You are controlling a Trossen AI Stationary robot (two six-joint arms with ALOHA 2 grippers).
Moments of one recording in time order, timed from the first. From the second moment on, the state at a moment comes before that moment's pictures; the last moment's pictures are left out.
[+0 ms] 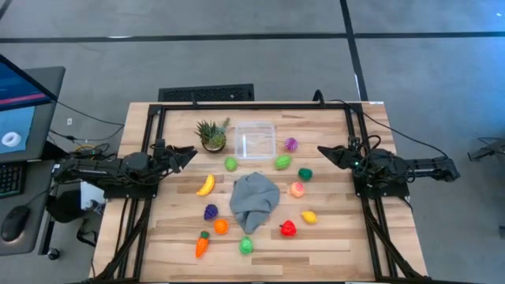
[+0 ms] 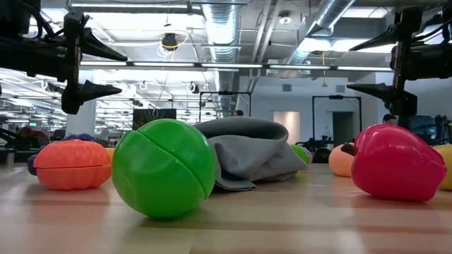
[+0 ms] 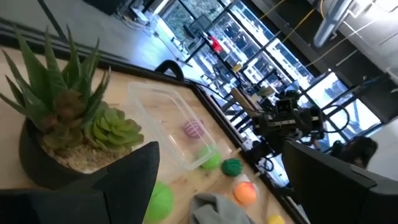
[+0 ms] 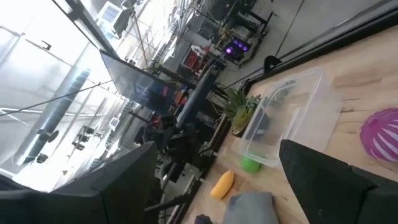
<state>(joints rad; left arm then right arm) -0.05 0.11 0.02 0.05 -0.53 -0.84 0.04 0.03 0.01 0.06 0.42 0.98</state>
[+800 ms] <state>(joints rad) -0.19 0.30 0.18 0.13 0.06 -1.03 0.05 0.32 0.15 0.24 0.25 0.78</state>
